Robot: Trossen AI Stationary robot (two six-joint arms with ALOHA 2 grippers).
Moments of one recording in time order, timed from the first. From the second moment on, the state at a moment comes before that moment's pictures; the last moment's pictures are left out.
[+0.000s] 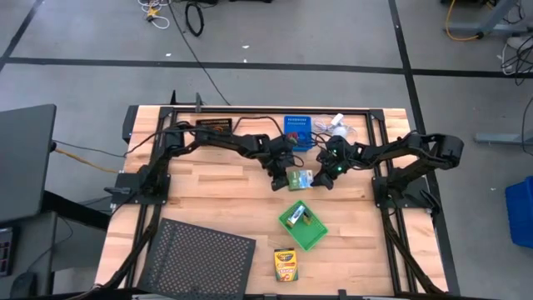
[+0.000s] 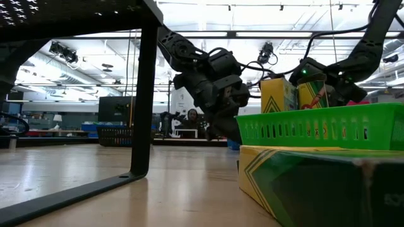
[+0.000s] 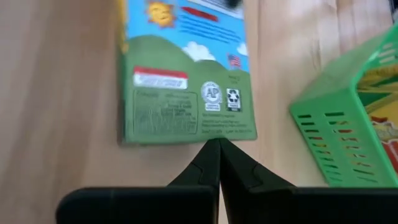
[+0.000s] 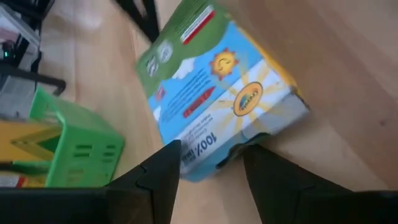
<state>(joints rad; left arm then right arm) 0.20 2.18 1.48 -0.24 0.46 -0.14 -0.47 1.47 0.33 0.26 -0.62 0.34</state>
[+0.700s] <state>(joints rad) 0.19 2.18 1.47 -0.21 0.47 -0.09 -0.46 1.47 0.33 0.35 -0.58 0.29</state>
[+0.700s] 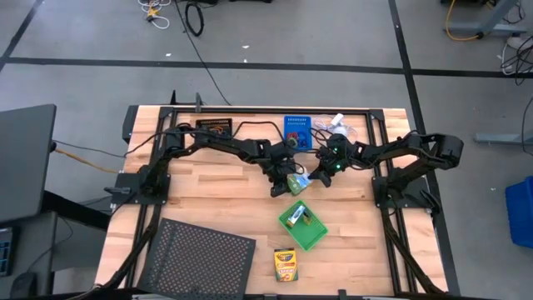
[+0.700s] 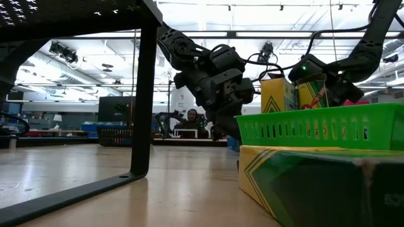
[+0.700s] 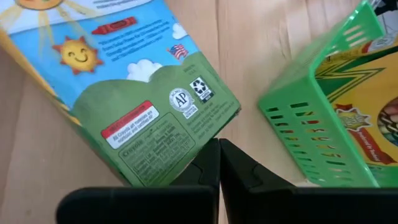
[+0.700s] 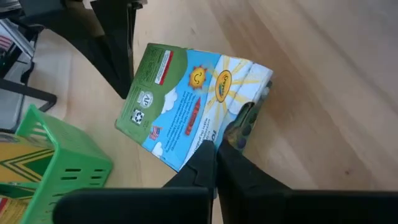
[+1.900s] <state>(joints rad) 0.20 2.12 1.48 -0.43 0.30 0.06 -0.46 1.46 0.34 0.39 -0.54 0.18</state>
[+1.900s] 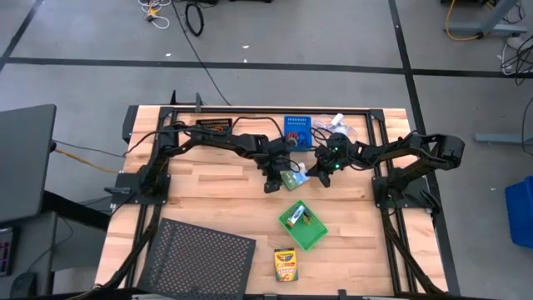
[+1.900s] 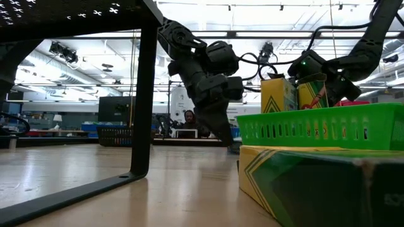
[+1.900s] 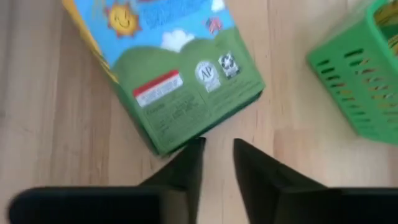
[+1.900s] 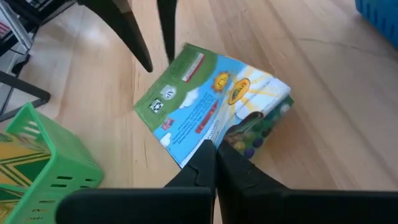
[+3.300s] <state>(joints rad) 0.20 1.74 1.47 -0.53 -0.05 0.14 -0.28 1.46 0.40 0.39 -0.09 -0.09</state>
